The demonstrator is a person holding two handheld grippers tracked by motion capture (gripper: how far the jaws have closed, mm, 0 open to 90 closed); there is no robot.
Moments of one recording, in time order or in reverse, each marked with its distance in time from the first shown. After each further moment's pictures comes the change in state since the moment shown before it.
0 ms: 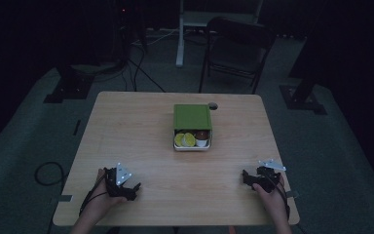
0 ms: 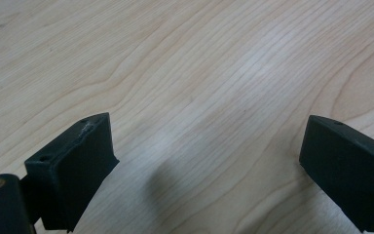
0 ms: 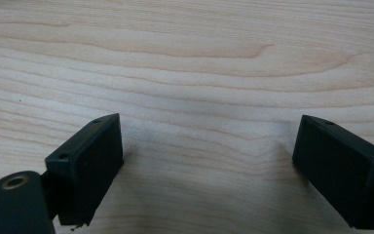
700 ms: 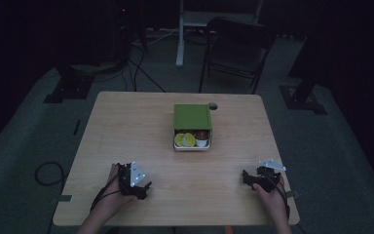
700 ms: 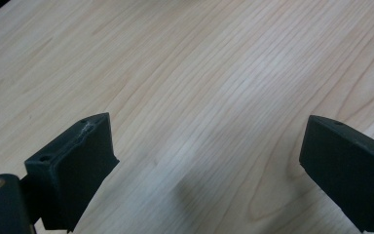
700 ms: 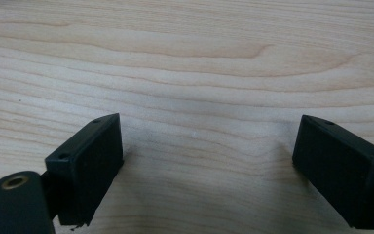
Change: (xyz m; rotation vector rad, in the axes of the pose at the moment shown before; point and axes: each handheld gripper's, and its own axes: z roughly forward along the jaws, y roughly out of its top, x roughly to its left) left arm -0.024 0.028 0.007 -0.043 -0.004 0.144; right arm 0.000 0.000 0.000 0.000 0.000 0.000
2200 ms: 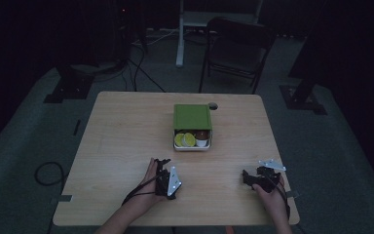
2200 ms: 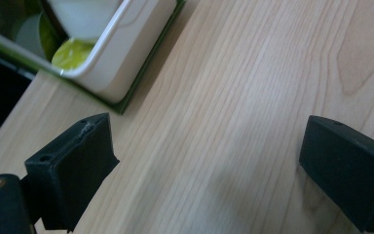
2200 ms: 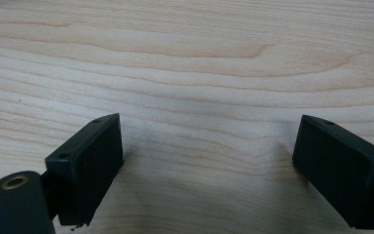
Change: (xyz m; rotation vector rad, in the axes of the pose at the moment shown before) left arm -0.066 0.062 0.044 -0.172 -0.015 0.349; right arm 0.000 0.000 0.000 0.000 0.000 0.000
